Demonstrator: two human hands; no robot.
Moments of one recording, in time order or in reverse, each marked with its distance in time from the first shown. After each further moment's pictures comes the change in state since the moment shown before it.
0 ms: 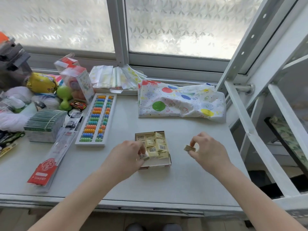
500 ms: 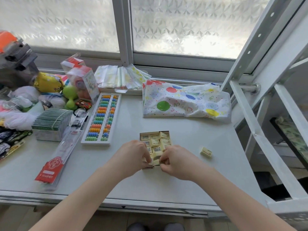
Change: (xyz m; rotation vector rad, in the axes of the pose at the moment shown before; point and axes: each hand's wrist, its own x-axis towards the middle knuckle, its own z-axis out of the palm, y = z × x) left_hand 0.006 -0.006 0.001 0.030 -0.093 0.078; right_hand -0.003 -0.069 0.026 0.088 -0.341 -0.352
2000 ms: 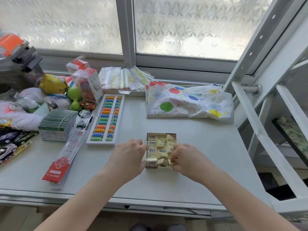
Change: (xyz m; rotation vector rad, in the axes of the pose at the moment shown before) left_hand -0.022 -0.003 -0.007 0.247 0.109 -0.014; right_hand -0.011 0.000 -0.008 -0.120 0.080 -0.026
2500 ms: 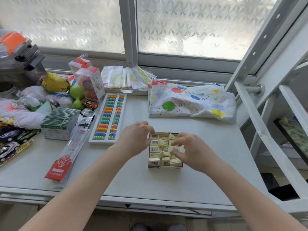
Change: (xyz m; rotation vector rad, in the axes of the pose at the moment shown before) left_hand 0.051 -0.016 -0.004 -0.128 0.054 -0.018; right_hand 0.008 0.004 -0.012 0.199 0.127 0.079
